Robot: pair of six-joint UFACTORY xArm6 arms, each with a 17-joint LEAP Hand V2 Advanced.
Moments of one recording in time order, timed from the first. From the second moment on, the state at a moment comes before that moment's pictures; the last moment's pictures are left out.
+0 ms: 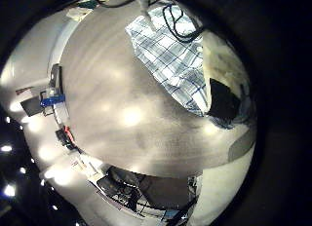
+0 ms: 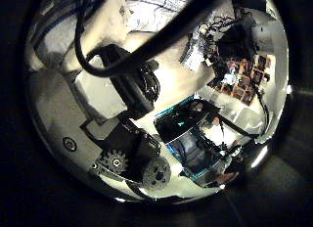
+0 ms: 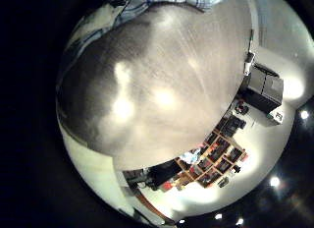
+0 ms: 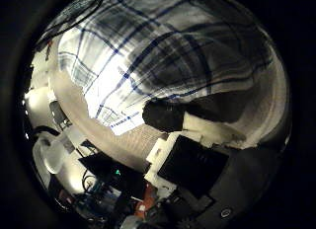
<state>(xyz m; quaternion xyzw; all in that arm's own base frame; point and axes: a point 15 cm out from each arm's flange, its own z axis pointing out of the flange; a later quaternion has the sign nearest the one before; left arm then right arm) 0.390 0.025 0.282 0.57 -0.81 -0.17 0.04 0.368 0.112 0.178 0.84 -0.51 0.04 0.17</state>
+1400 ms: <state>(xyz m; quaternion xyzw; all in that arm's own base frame) 0.342 0.030 0.361 0.56 -0.82 -0.11 0.02 0.407 0.078 0.405 0.80 -0.60 0.08 0.00</state>
